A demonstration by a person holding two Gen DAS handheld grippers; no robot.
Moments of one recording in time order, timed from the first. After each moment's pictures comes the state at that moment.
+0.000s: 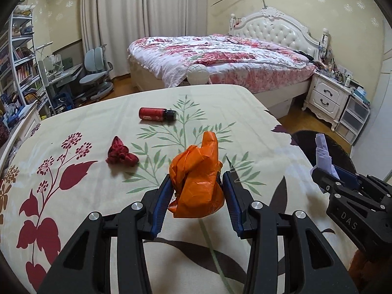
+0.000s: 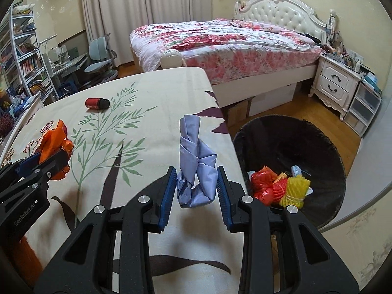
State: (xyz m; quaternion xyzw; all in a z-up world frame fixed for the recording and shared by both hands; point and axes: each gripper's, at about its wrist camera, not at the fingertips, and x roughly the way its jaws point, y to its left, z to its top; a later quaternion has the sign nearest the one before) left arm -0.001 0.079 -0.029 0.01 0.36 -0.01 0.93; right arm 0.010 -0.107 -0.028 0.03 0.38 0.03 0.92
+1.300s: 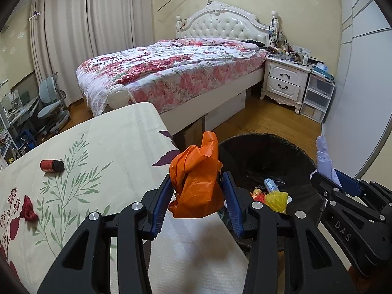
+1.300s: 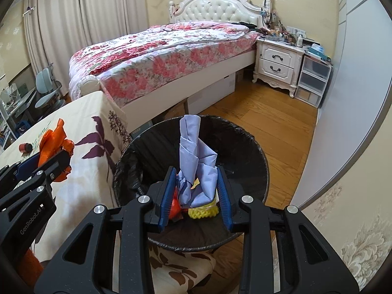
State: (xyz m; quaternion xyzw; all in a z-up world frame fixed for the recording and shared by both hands) left arm 0.057 -0.088 -0.036 0.07 0.34 -0.13 0.93; right arm 0.019 -0.252 -0.038 0.09 0.37 -0.12 0.92
